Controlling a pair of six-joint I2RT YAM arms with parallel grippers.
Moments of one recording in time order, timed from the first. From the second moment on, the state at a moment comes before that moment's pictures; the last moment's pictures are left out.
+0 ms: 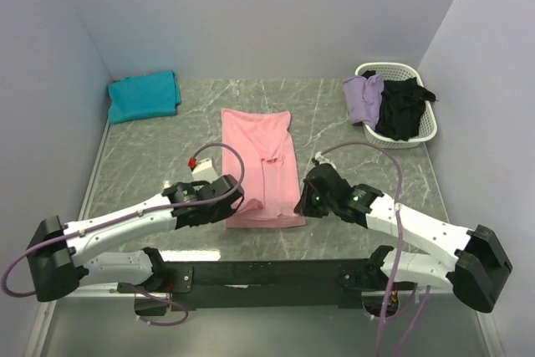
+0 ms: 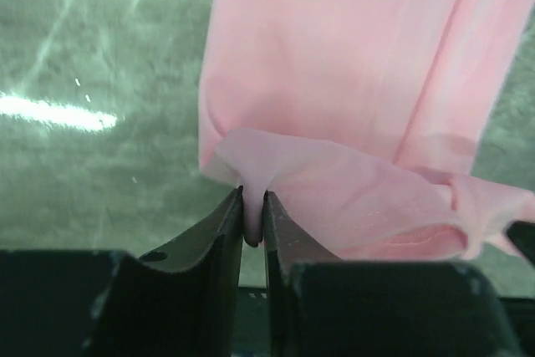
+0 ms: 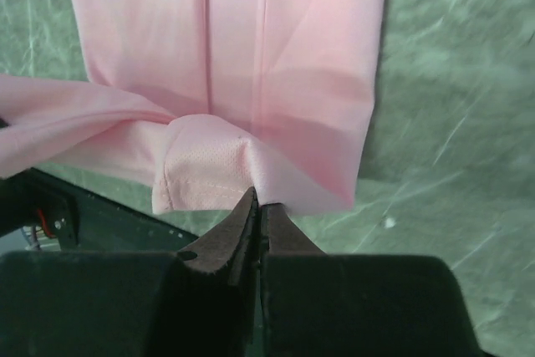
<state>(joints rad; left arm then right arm) -1.04 1.12 0.82 -0.82 -0.46 -1.30 0.83 1.07 0.65 -0.47 0.05 0.87</state>
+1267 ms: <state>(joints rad) -0.60 1.57 1.06 -0.53 -0.35 -0.80 0.55 1.66 1.05 -0.38 -0.12 0.57</state>
